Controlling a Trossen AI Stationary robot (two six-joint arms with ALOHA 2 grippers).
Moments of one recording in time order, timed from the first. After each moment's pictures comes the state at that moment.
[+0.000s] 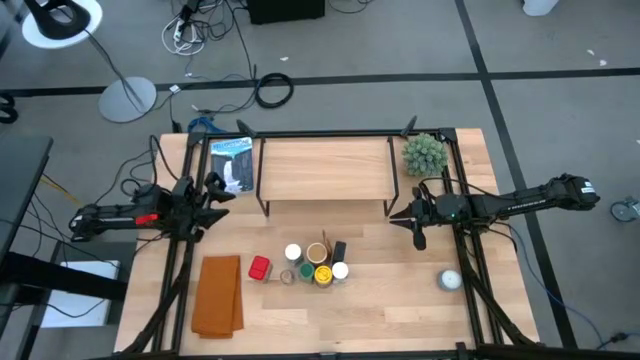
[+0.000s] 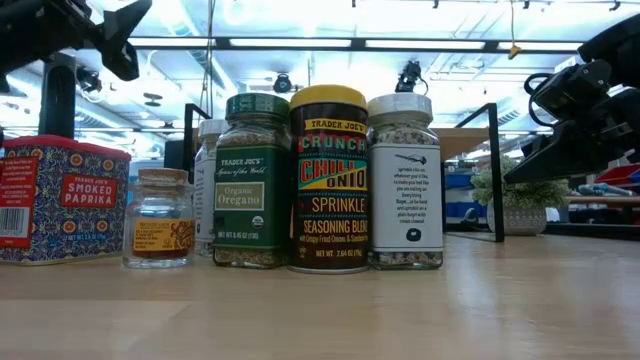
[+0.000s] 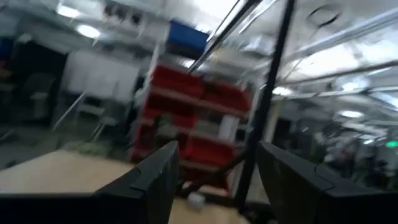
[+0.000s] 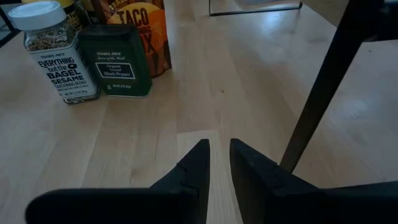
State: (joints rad) left arm 0.00 0.01 0.12 0.26 0.07 -0.32; right arm 0.06 0.47 0.01 0.06 0.14 0.11
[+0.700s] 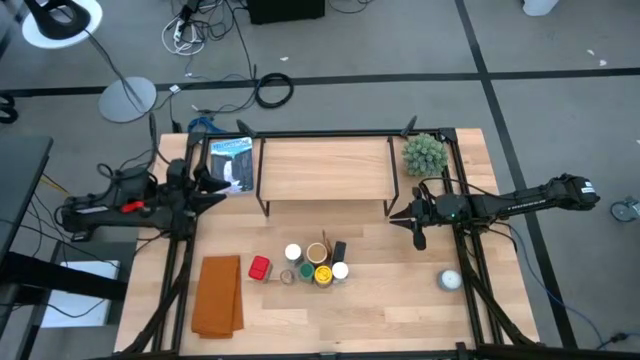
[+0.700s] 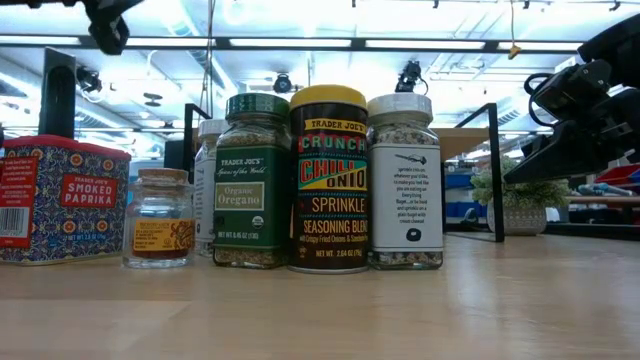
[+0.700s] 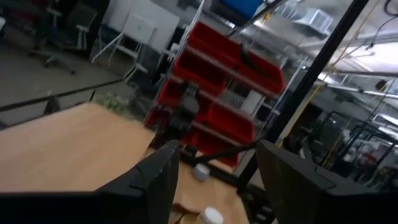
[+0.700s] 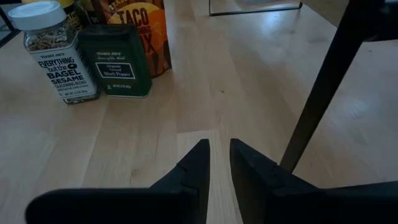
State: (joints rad) left arm 0.00 0.19 0.50 -0.16 -0.03 -0.50; right arm 0.06 0.47 0.01 0.06 0.14 0.11
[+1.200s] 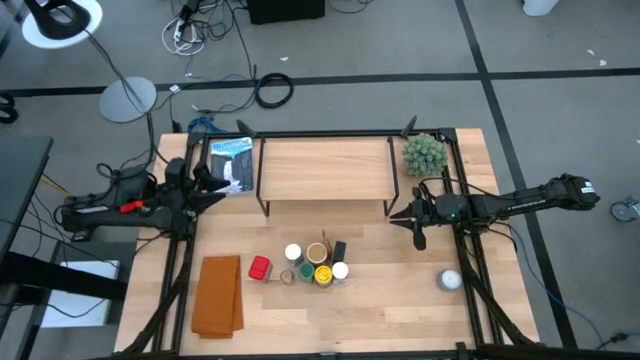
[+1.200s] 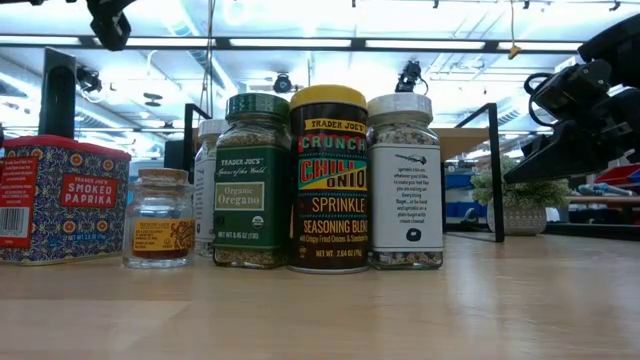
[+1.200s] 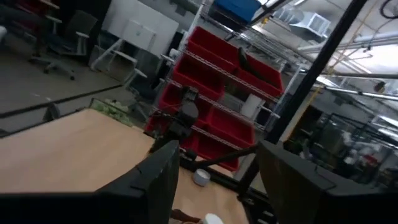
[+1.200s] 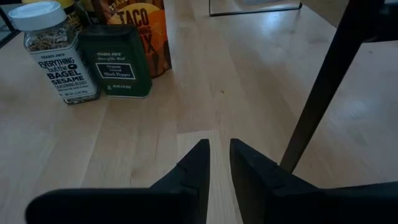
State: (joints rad) left arm 0.00 0.20 0.50 -0.14 -0.05 -0.49; right arm 0.06 0.47 0.01 0.06 0.14 0.11
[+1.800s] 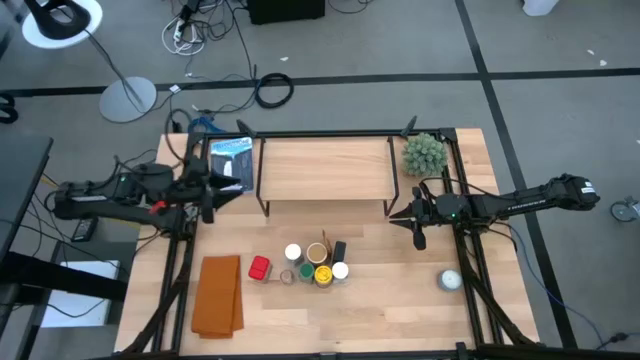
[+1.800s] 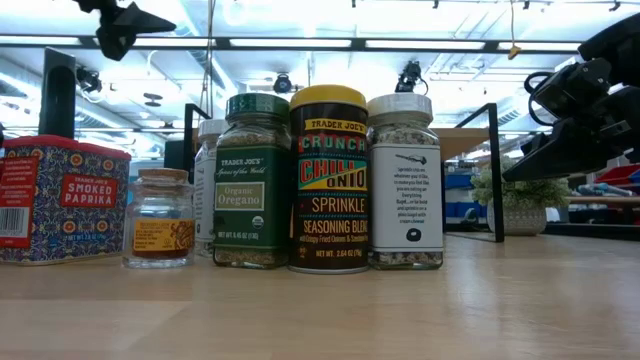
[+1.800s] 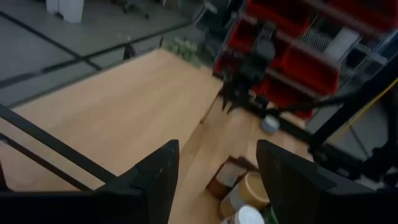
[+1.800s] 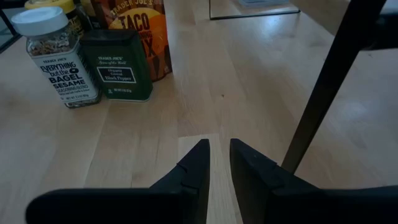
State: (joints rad) left arm -0.09 0.49 0.71 -0.48 -0.28 -0.52; right arm 0.06 0.47 0.01 0.07 0.14 0.11
